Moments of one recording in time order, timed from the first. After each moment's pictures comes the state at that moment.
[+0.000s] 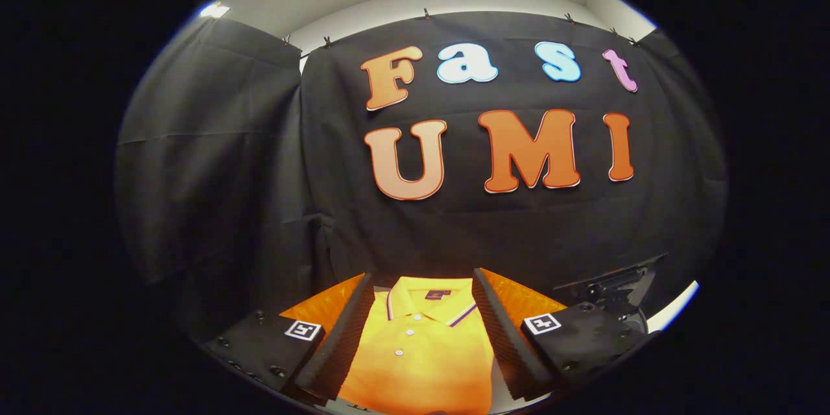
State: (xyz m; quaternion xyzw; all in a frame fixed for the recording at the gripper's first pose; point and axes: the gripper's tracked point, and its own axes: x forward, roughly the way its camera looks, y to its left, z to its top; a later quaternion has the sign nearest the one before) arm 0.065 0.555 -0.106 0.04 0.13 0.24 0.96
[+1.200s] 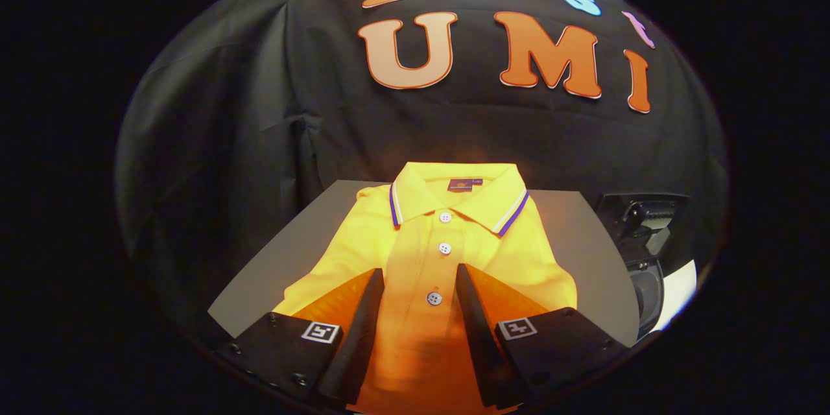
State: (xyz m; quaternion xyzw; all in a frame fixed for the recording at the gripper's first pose) arm 0.063 0.594 -0.256 -0.02 0.32 0.22 0.92
